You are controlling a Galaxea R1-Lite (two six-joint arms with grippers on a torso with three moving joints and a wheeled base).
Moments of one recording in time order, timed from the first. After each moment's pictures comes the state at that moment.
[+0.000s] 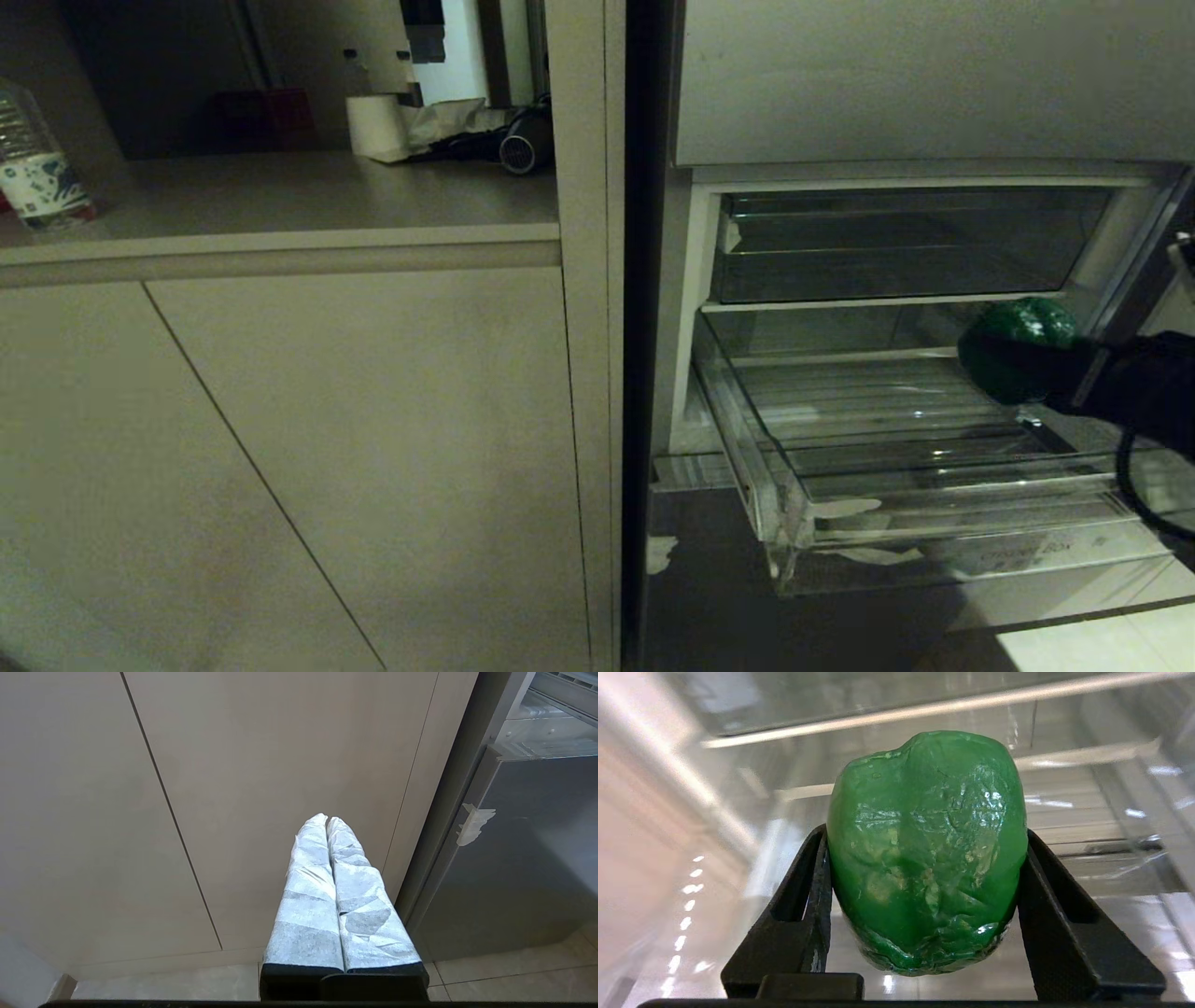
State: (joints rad) left arm -0.01 0.00 0.00 -0.01 0.00 -0.01; right arm -0.02 1.38 -0.65 -0.59 0.12 0.17
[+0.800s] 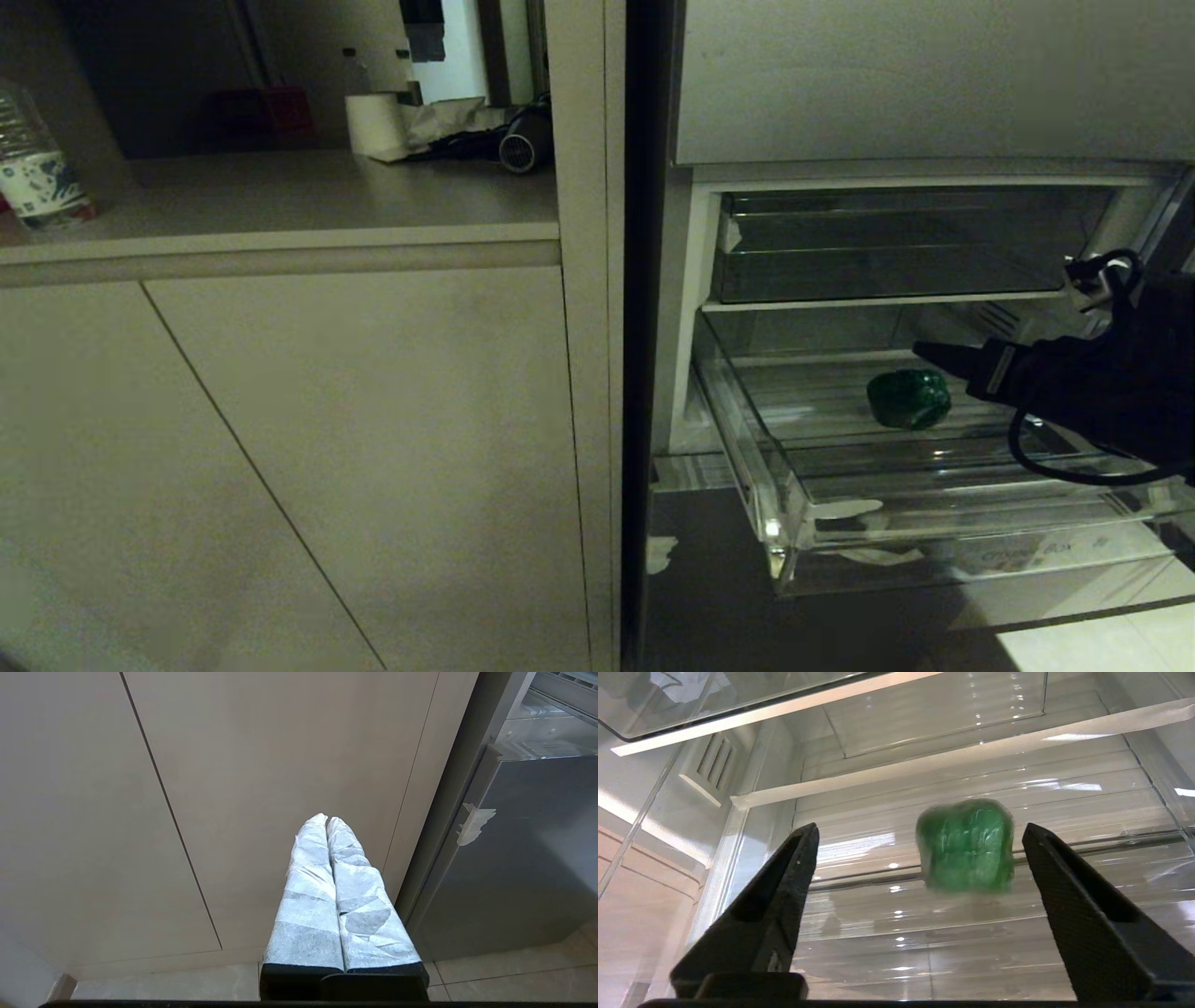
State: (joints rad) left arm -0.01 0.00 0.00 -0.01 0.00 -0.01; right arm -0.03 1.63 -0.74 -0.66 0.12 0.23
